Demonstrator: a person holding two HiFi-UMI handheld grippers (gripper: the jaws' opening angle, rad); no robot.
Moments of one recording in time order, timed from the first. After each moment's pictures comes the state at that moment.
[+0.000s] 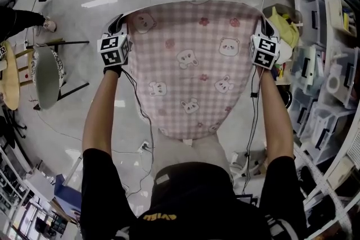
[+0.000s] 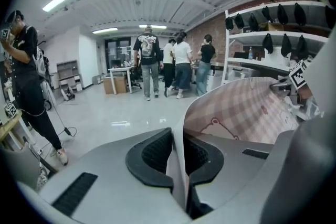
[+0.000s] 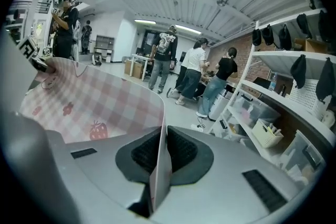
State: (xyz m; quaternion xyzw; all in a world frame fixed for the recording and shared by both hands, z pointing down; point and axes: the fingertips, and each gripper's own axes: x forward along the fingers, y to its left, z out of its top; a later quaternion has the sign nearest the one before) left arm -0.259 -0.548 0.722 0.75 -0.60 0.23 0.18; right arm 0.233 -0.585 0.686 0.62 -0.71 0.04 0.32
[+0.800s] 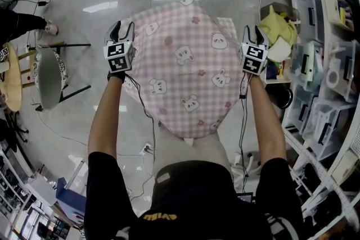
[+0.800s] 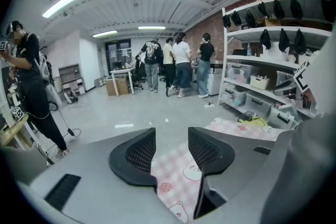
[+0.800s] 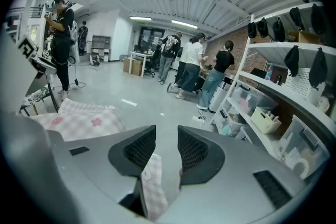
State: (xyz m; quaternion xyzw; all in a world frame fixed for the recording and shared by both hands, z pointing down) left arm -0.250 -0.510 0.721 0.74 -0.61 0.24 0.16; right arm 0.219 -0.524 0.712 0.63 -0.70 0.08 0.32
